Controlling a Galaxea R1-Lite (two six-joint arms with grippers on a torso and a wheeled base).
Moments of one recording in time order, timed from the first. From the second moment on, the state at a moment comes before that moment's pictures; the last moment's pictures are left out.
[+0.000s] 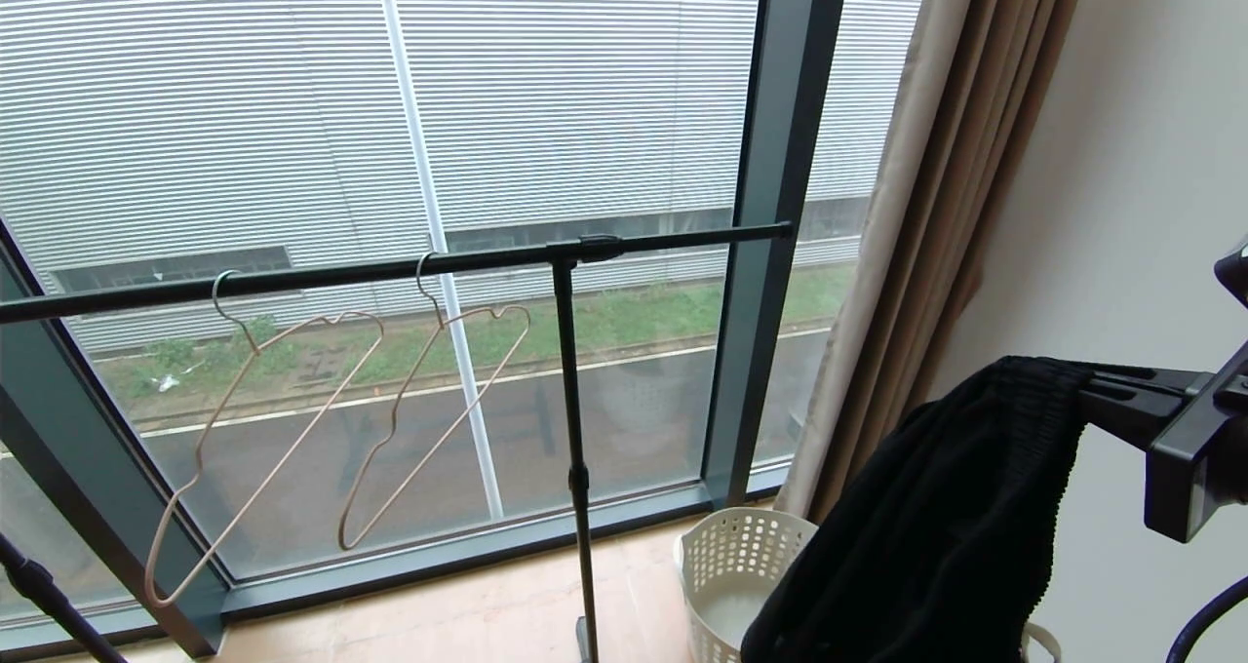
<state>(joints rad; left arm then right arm) 0.00 0.00 -0.04 0.10 0.05 -0.04 0.50 1.11 -0.74 -0.05 -0.16 -0.22</state>
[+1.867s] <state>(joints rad) 0.00 0.00 -0.04 0.10 0.05 -0.04 0.50 1.12 -0.74 -0.05 -0.16 -0.22</state>
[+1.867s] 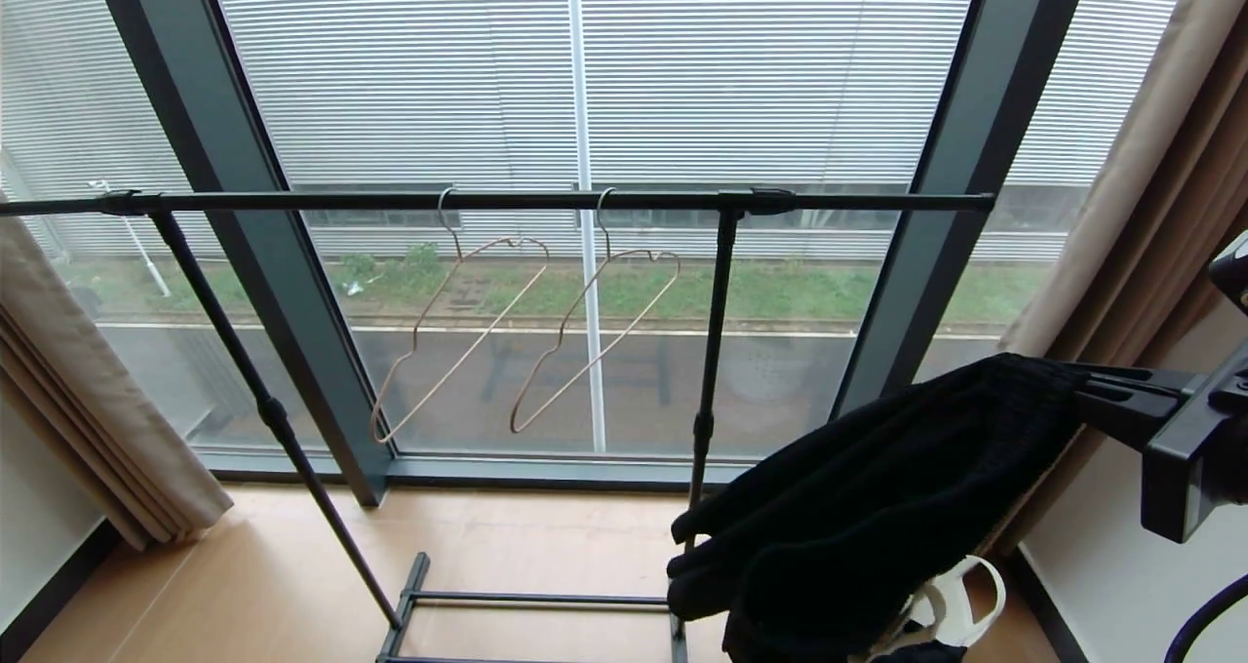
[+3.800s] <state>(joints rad) 0.00 0.00 -0.04 0.10 0.05 -0.03 0.51 1.07 -0.68 -0.05 -0.16 -0.32</state>
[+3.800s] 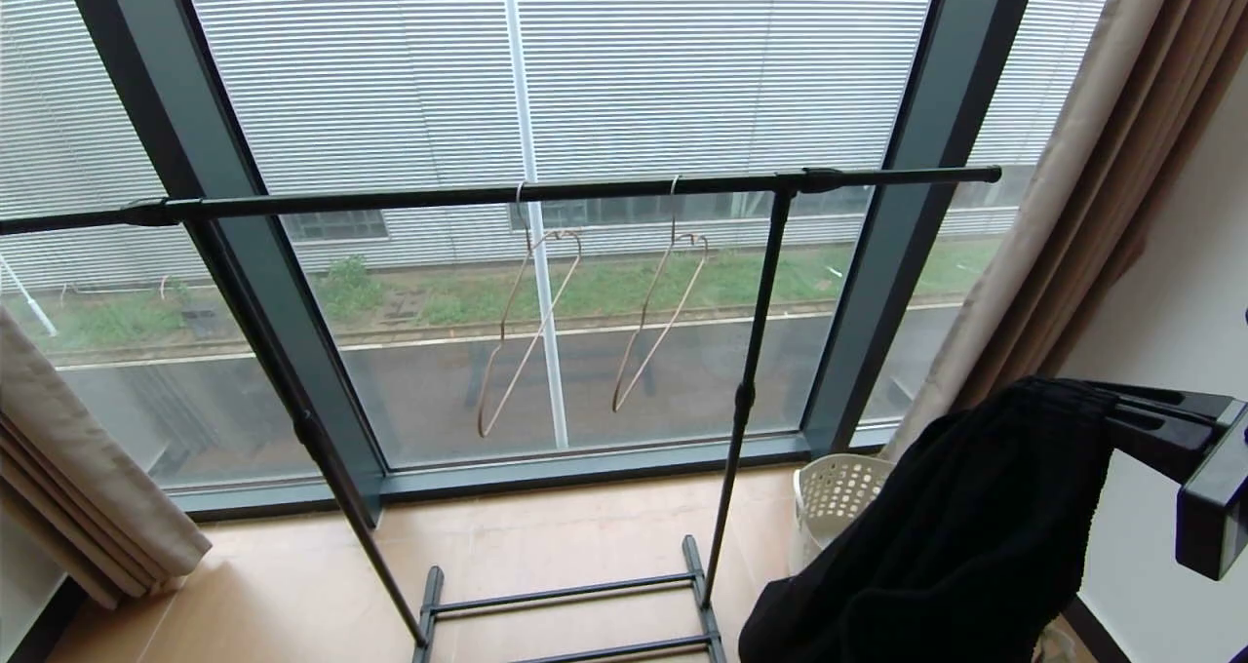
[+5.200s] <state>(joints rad) 0.00 0.00 -0.04 0.10 0.06 -0.03 0.49 1.08 -0.68 -0.05 -0.16 -0.32</state>
